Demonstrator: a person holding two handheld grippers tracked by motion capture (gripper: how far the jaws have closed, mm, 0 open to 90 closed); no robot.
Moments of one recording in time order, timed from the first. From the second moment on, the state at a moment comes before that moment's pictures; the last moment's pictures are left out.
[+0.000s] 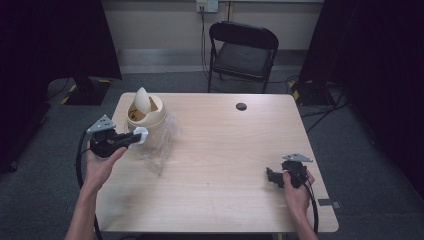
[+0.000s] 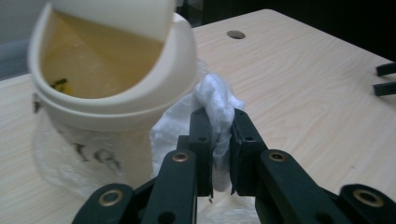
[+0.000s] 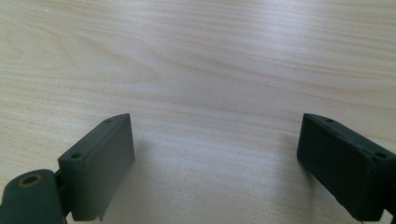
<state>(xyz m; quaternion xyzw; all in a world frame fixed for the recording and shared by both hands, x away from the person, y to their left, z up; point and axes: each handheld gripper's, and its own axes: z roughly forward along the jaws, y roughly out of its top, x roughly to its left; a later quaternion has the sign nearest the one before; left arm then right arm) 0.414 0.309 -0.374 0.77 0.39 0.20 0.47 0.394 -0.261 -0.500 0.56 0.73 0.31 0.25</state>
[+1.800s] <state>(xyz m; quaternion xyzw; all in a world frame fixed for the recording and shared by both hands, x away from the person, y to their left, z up) 0.500 0.317 -0.360 0.79 0.43 0.20 0.40 0.395 -0.261 -0.500 0.55 0.73 0.31 0.25</state>
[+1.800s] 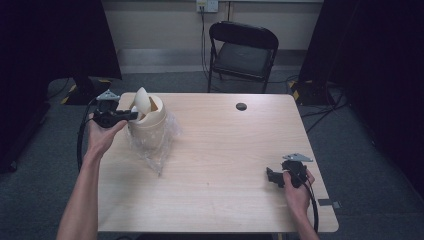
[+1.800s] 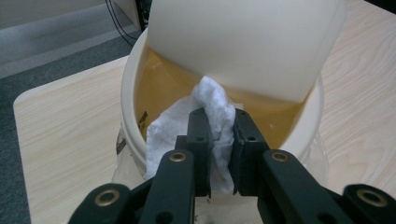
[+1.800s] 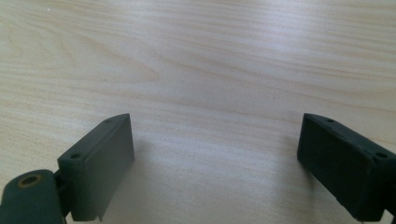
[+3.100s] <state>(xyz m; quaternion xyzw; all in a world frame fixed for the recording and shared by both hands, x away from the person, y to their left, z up) 0.518 0.305 -0.364 0.81 0.44 0.19 0.35 0.396 -0.262 -0.500 0.55 0.73 0.31 0.25</state>
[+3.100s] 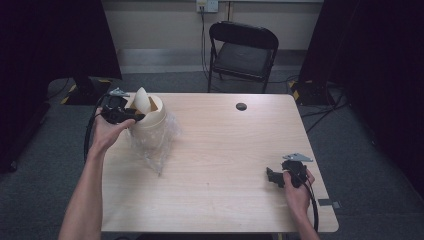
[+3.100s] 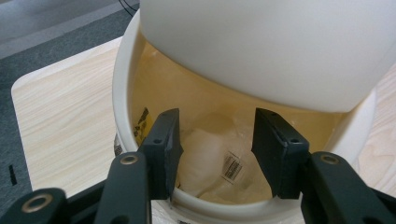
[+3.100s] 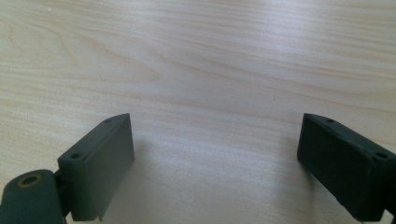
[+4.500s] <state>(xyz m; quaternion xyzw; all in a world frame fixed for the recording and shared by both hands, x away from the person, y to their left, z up) 0.450 0.317 -0.343 0.77 0.43 0.24 0.41 0.396 -0.262 -0.500 0.55 0.73 0.31 0.24</state>
